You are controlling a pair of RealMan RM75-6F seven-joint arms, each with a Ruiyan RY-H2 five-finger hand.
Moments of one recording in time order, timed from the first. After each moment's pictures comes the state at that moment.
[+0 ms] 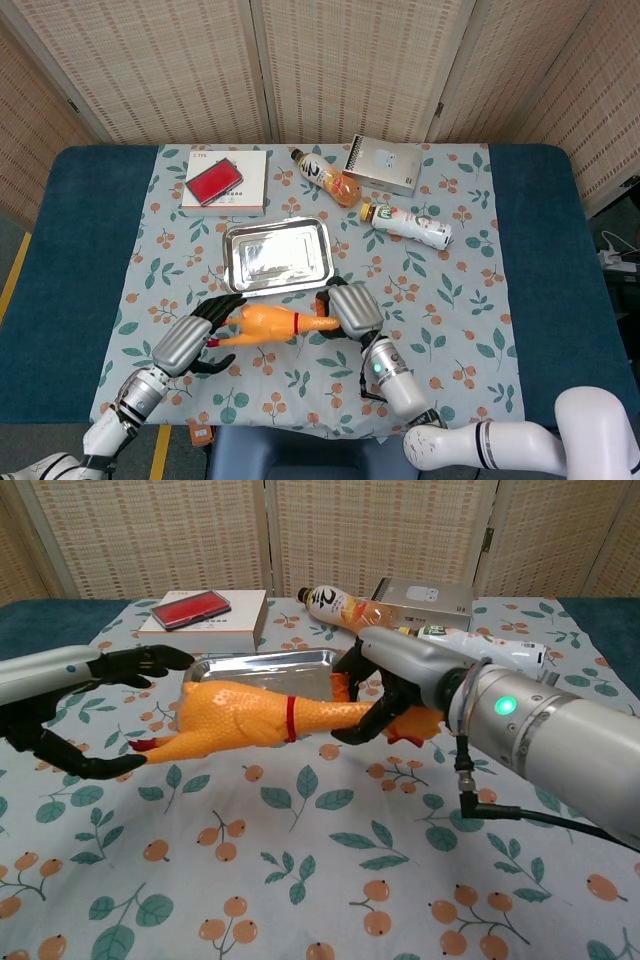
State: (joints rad) left arm -0.49 -1.34 -0.08 -1.76 1.47 1.03 -0.07; right arm 0.77 -1.77 0.26 -1.67 -0.87 1.09 -0.50
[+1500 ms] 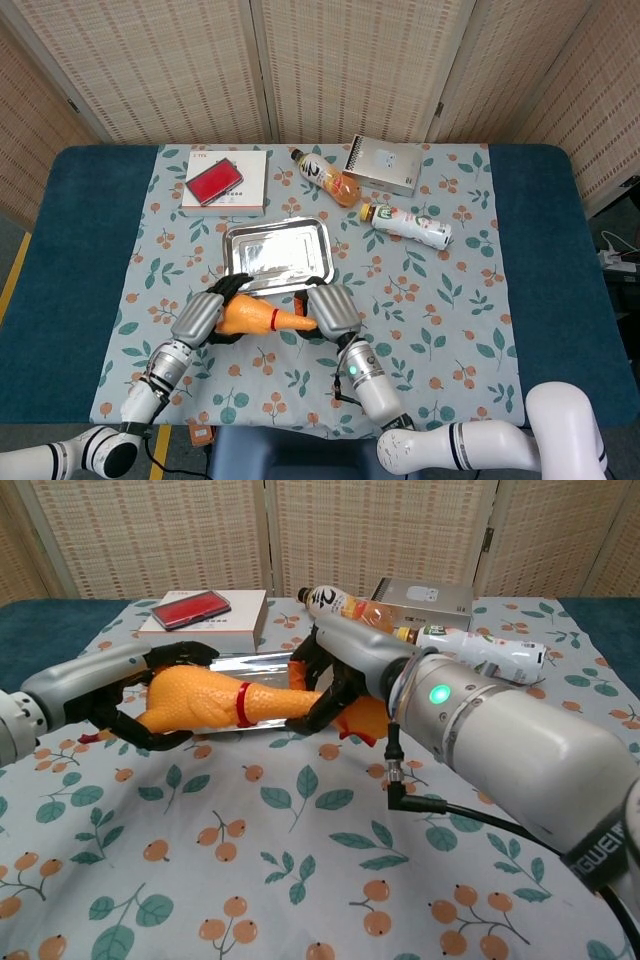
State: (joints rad) left arm -0.58 -1.53 -0.15 -1.57 1.28 1.01 -0.03; right arm 0.84 -1.86 0.32 -1.69 -0.80 1.17 -0.57
